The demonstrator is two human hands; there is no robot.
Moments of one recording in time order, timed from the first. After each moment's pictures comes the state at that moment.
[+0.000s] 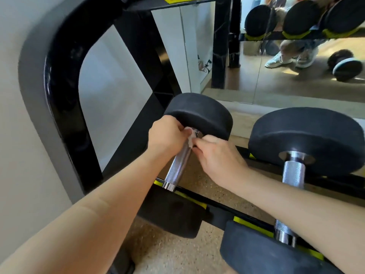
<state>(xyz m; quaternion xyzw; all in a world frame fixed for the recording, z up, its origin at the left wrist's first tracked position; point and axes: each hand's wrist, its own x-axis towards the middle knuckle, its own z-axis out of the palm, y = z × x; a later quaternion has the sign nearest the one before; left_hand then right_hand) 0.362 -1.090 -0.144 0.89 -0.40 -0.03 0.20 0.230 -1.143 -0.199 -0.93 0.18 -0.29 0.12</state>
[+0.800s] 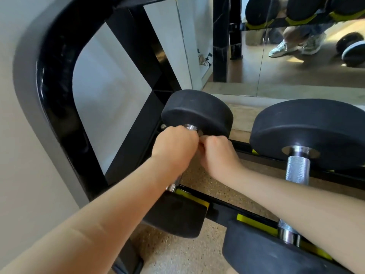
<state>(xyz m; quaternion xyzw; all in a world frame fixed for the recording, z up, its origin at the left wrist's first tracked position) 0.327 -1.082 -0.139 0.81 -0.56 0.10 -0.14 0.245 -1.149 -0.210 -0.89 0.30 -0.24 0.23</state>
